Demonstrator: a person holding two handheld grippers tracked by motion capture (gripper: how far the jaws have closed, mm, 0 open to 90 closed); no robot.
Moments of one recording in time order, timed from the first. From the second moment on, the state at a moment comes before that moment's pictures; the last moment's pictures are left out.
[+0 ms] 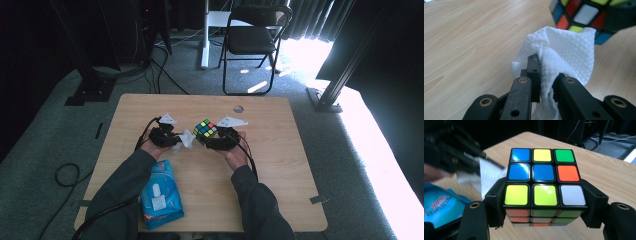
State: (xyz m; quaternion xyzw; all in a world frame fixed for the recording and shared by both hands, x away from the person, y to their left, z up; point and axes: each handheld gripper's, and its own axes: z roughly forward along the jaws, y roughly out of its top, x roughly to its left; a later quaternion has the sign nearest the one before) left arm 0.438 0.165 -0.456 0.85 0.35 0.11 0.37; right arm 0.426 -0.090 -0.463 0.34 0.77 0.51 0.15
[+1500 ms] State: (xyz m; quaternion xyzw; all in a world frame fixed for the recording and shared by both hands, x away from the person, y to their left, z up) left arm 0.449 0.201 -0.469 0.83 0.42 0.11 0.36; right arm 0.426 -0.076 -0.509 0.32 0.84 0.42 0.14
